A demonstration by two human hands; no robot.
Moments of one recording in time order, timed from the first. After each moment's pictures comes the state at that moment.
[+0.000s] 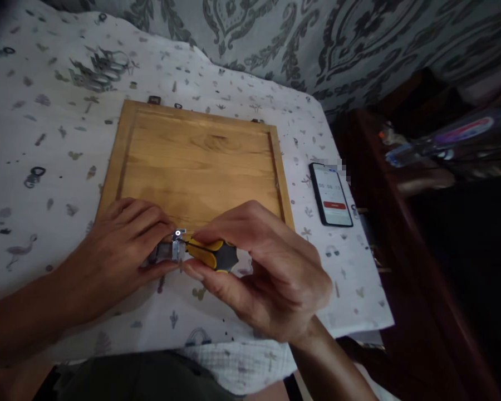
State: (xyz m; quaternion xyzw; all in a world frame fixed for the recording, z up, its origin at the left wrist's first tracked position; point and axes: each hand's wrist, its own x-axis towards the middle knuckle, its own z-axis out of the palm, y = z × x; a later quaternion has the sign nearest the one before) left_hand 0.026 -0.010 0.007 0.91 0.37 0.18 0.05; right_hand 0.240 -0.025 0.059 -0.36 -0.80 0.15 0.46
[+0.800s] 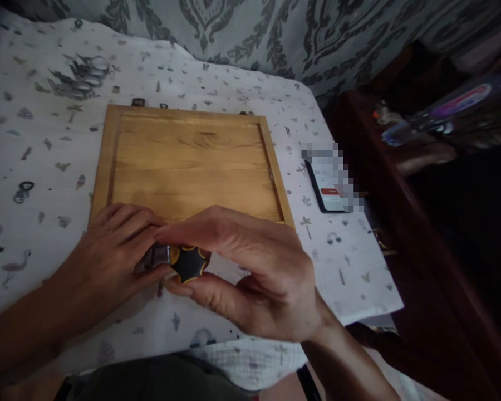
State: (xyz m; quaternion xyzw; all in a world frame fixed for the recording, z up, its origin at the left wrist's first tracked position) left_hand 0.024 -0.008 0.012 0.92 0.36 0.16 0.07; right_hand 0.243 -0.031 0.067 -0.36 -0.76 0.31 0.43
